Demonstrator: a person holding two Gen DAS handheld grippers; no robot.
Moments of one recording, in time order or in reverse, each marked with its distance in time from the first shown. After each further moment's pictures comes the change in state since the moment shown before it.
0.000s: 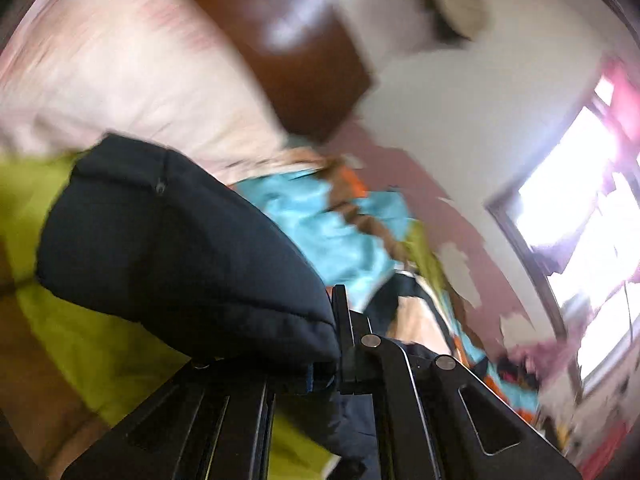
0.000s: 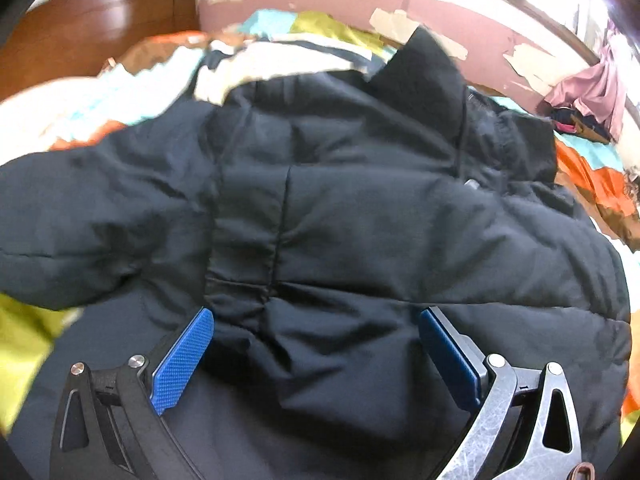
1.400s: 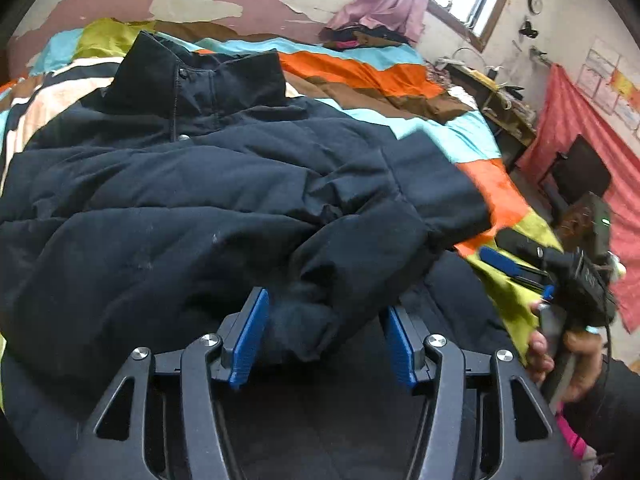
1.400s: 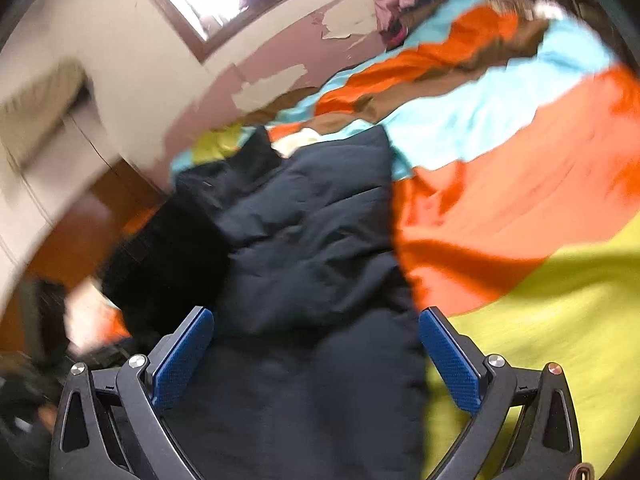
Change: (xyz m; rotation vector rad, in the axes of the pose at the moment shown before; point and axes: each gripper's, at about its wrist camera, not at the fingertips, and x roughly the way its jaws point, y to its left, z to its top) left arm 0.077 -0.353 -0.349 0.800 0.848 -0.415; right arm -0.156 -0.329 -0.169 0.659 -0.213 0.344
